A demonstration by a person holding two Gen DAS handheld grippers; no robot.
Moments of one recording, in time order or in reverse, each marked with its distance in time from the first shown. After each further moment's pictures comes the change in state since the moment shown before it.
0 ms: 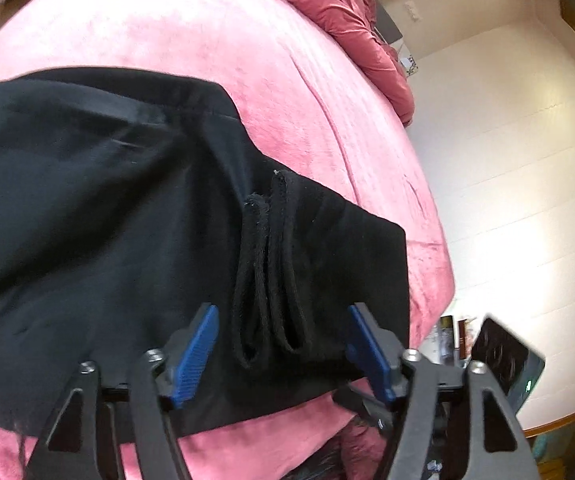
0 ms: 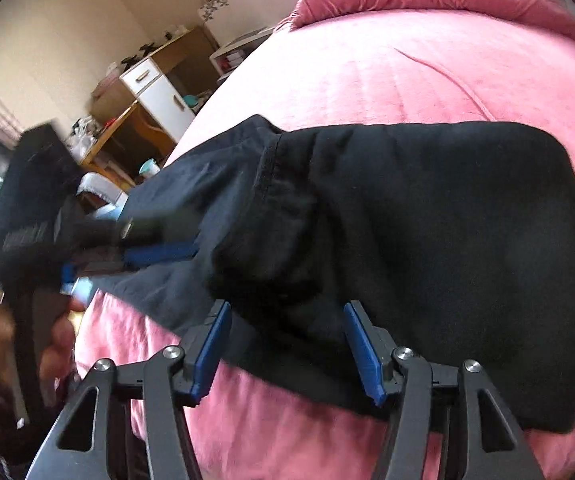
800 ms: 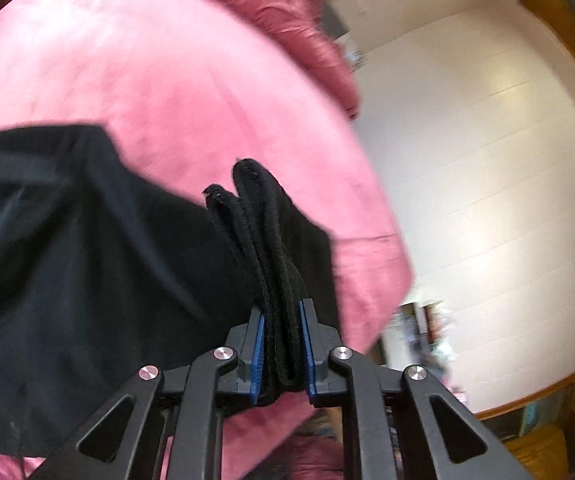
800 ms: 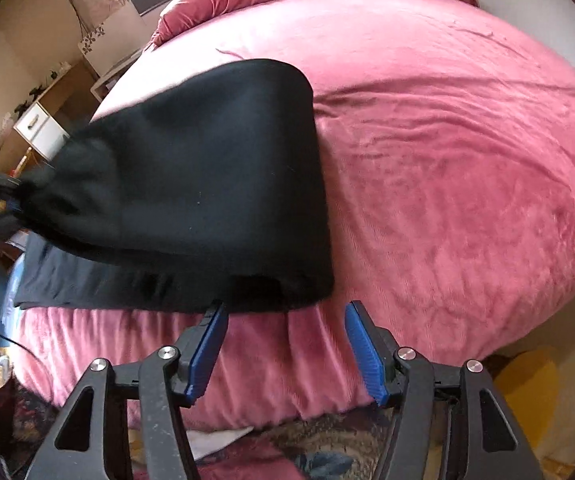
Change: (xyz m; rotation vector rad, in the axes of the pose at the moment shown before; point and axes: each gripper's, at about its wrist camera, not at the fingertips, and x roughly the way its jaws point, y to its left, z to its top) left arm 0.002 -0.076 0.017 0.121 -0.019 -0.178; right arm -0.064 -0.101 -0.060 0.256 -0.019 -0.356
